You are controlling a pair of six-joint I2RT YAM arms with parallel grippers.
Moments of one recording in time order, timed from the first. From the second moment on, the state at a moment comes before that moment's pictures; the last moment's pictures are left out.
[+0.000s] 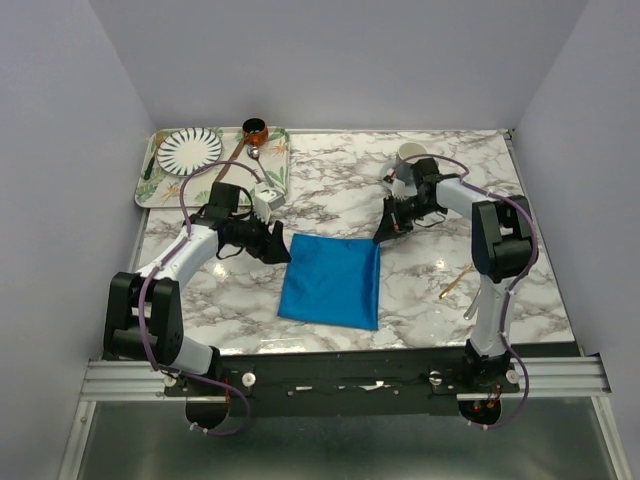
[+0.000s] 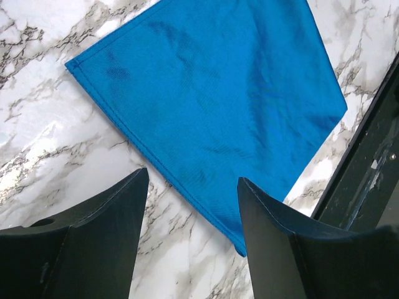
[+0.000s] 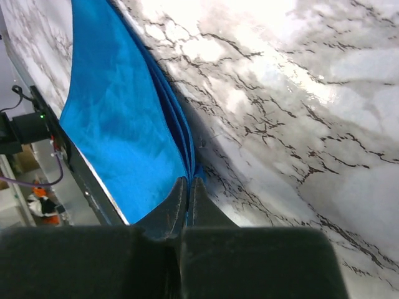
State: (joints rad) left arm -0.17 1.45 0.91 -0.45 0.79 0.25; right arm 0.20 2.08 1.42 -0.66 -0.84 -0.04
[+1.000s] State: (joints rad) left arm 0.05 1.51 0.91 -0.34 0.76 -0.02; right arm 0.53 1.80 1.28 -0.63 -0.54 -0.56
